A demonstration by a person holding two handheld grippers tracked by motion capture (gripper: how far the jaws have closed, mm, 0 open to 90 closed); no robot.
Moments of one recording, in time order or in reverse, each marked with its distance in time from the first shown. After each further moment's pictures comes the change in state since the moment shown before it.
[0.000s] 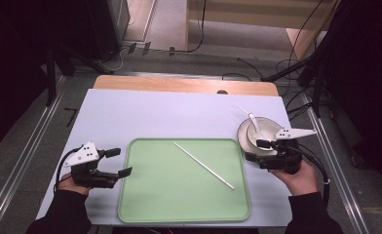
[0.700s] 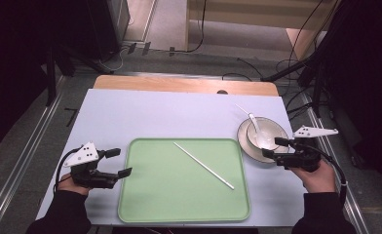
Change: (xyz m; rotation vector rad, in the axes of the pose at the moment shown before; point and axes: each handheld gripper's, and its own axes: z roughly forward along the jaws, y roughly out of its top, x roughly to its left) left arm 0.000 -0.001 0.000 -0.001 -0.002 -0.001; right arm -0.031 -0.012 -0.029 -0.012 -0.091 0.036
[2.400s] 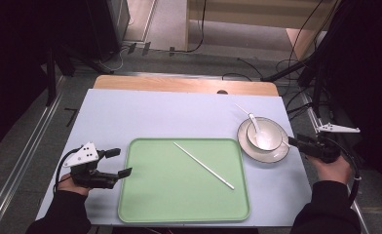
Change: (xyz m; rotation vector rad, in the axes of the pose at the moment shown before) left arm -0.001 0.001 -0.001 -0.002 0.002 0.003; right arm -0.092 -0.030 -0.001 -0.037 -0.200 0.164
